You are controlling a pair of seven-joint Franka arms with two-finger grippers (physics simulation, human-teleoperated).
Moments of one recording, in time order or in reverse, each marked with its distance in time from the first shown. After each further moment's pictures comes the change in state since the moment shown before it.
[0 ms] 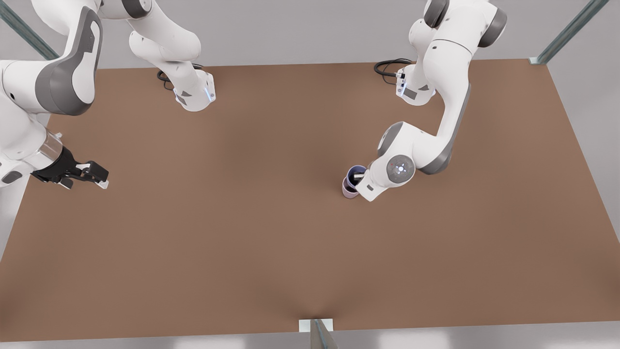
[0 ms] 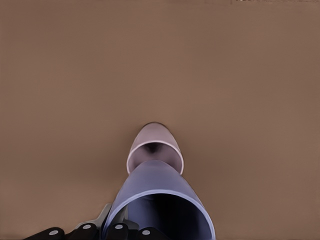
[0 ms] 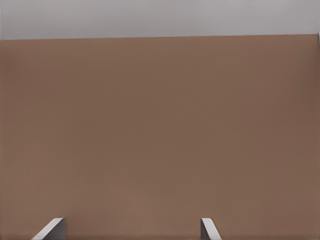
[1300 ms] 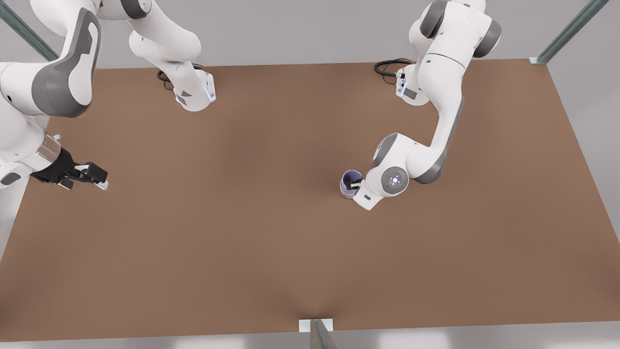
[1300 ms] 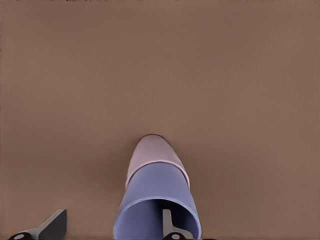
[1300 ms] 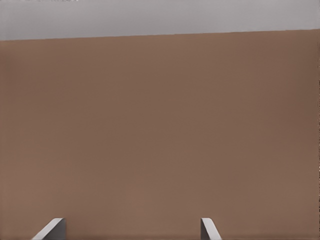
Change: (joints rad) left arm -0.008 0.085 0.010 0.047 0.001 0.025 -0.089; right arm -0.010 0.006 -0.007 0.001 0.018 -0.003 -0.002
